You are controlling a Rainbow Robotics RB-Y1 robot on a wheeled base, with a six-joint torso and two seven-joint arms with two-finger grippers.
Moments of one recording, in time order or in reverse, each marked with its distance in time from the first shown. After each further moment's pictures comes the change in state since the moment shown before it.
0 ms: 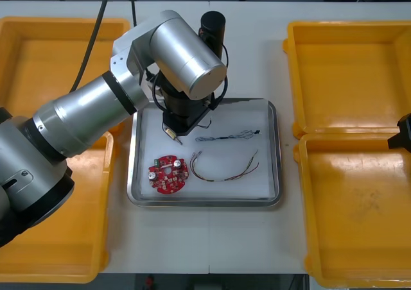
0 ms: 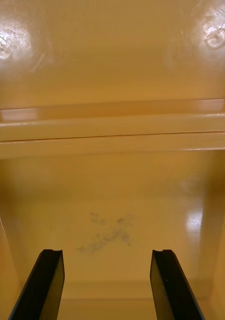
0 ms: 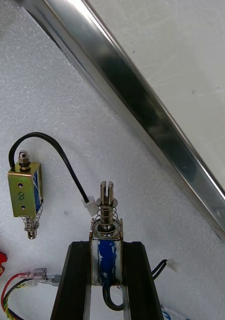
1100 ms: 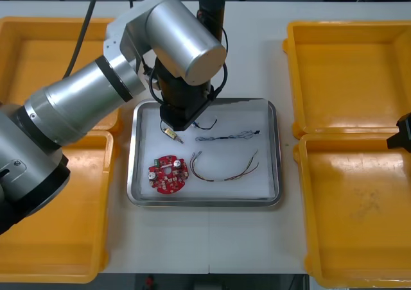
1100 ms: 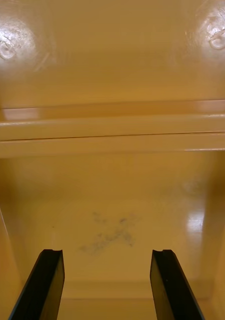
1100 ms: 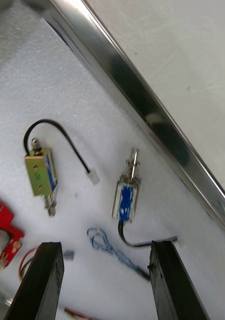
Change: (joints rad) right arm 0.000 0.000 0.000 -0.008 -0.009 0.000 0.000; left arm -0.051 0.031 0.018 -0.027 0.094 0.078 0.005
